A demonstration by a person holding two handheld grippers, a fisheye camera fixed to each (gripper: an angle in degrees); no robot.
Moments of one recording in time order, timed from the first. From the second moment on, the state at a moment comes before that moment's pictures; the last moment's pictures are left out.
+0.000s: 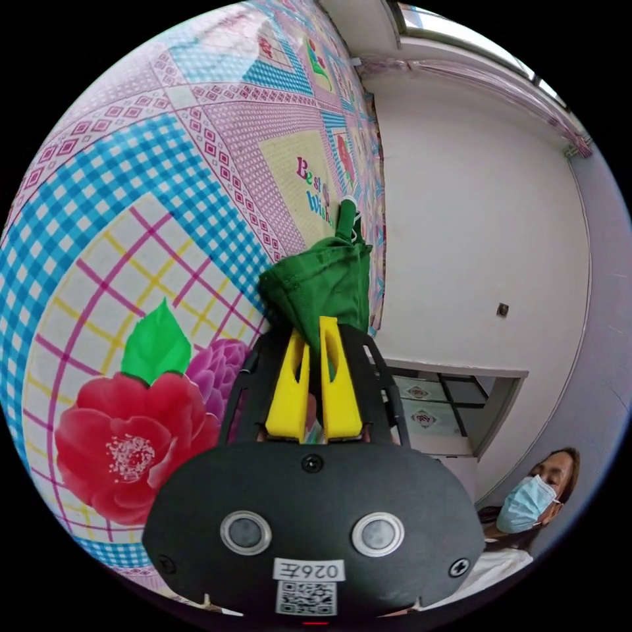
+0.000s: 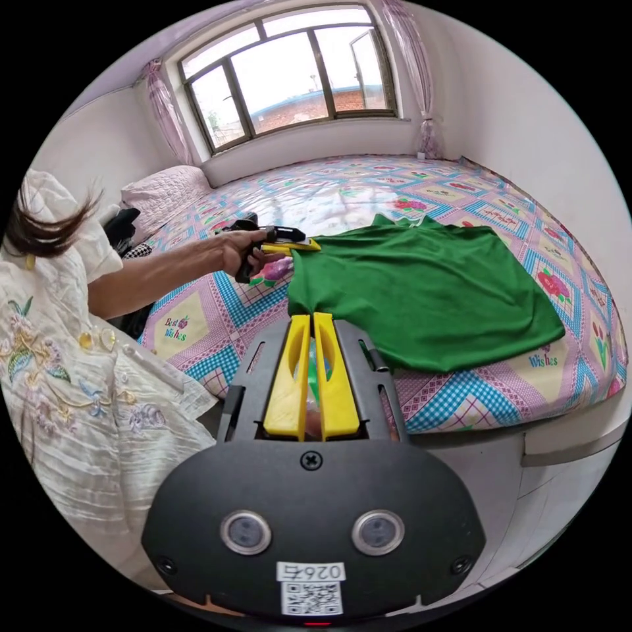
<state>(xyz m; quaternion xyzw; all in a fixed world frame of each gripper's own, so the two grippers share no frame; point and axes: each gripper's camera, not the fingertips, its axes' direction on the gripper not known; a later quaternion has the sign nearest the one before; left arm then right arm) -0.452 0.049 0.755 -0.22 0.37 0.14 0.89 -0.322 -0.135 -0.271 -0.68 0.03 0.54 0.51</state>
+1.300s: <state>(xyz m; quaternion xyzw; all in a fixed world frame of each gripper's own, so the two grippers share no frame) -0.054 0.114 0.916 -0.35 0.35 0.28 0.82 0.042 0.050 -0.750 -0.37 0.24 0.84 0.32</state>
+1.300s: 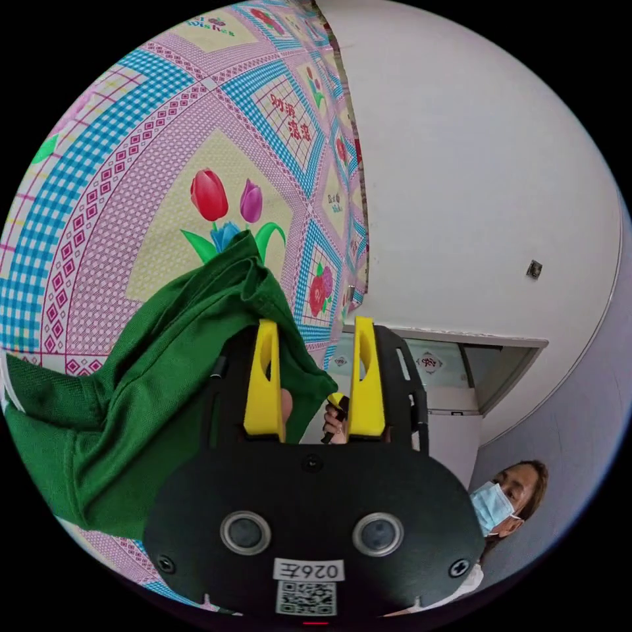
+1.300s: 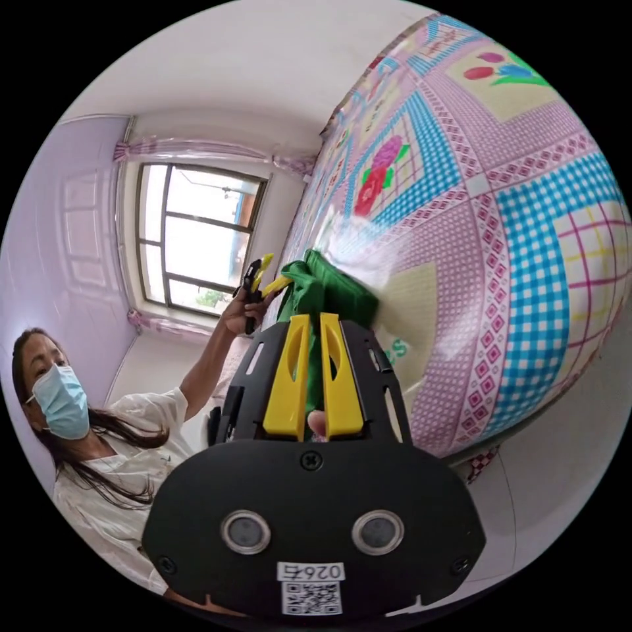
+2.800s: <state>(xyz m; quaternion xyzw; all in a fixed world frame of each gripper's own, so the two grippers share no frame) -0.276 0.359 0.629 0.22 0.43 0.49 0.73 0.020 -0.019 -0.563 -0.72 0.27 0.48 0.42</state>
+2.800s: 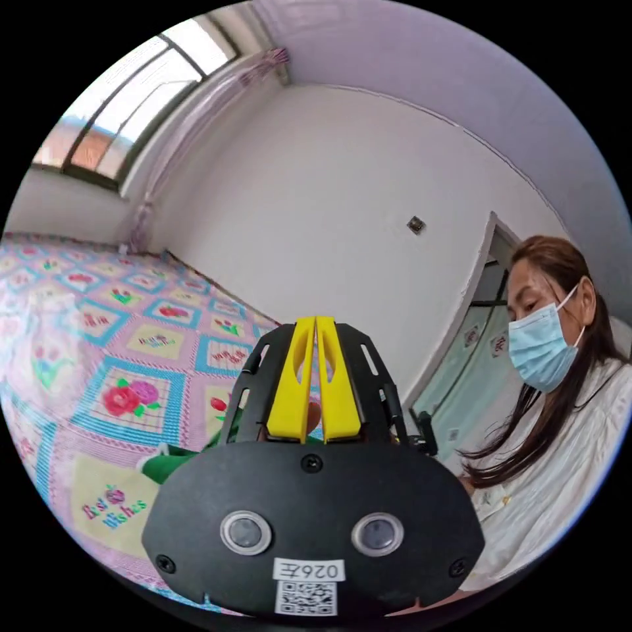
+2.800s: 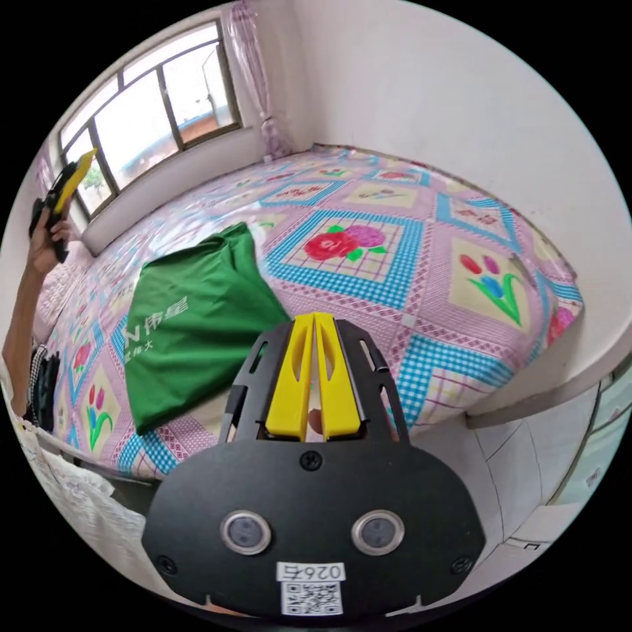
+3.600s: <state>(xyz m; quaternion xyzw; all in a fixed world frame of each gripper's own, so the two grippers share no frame) -0.402 0.378 0.595 0.30 0.20 0.51 0.78 0.047 -0.127 -0.351 -0.55 0.15 0.47 0.67</state>
